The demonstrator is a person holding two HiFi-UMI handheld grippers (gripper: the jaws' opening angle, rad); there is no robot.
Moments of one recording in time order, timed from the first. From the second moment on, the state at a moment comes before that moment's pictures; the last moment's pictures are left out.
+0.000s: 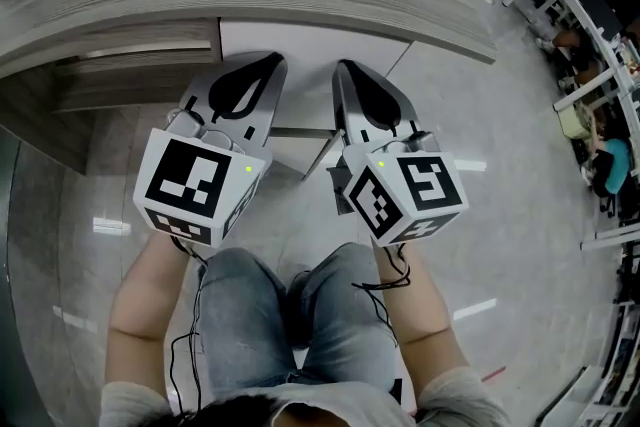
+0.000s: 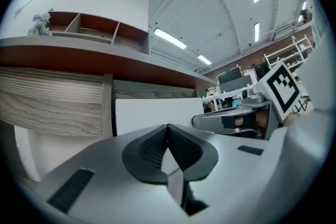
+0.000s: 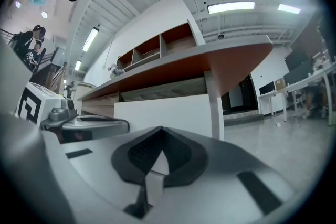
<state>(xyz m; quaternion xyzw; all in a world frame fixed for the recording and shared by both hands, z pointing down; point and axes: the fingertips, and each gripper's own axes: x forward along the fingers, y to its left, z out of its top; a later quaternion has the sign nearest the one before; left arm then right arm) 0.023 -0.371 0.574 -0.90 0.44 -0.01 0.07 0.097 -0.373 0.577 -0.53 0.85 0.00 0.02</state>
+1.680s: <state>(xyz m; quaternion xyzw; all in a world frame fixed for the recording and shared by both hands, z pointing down) 0.026 -0.274 0.370 -0.91 0.41 -0.06 0.04 0.069 -0.278 0.379 -0.46 0.89 -0.02 0.00</state>
